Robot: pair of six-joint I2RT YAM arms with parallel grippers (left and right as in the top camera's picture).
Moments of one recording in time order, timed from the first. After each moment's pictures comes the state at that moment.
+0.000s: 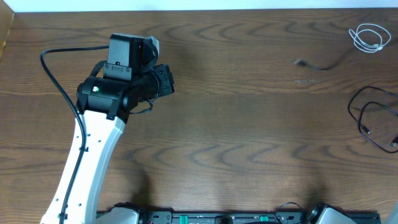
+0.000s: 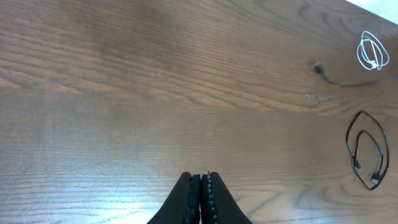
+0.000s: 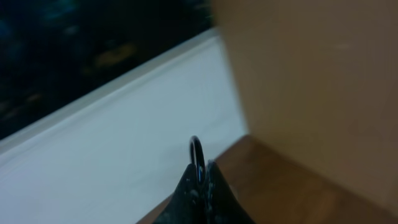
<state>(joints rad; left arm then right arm) -0.22 1.39 1.44 -0.98 0.26 -0.43 -0.51 1.33 1.44 -0.20 0.13 0.33</state>
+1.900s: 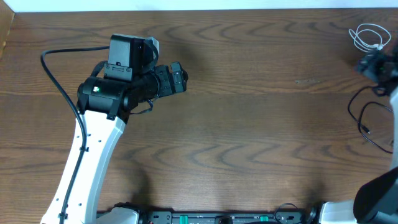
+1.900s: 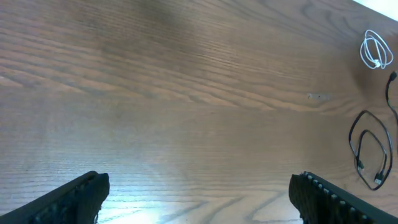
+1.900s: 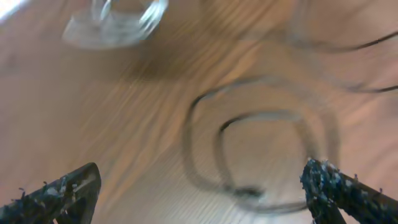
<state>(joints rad) -0.22 1.39 1.44 -0.98 0.25 -0.43 -0.37 1.60 1.44 -0.75 0.30 0.36</state>
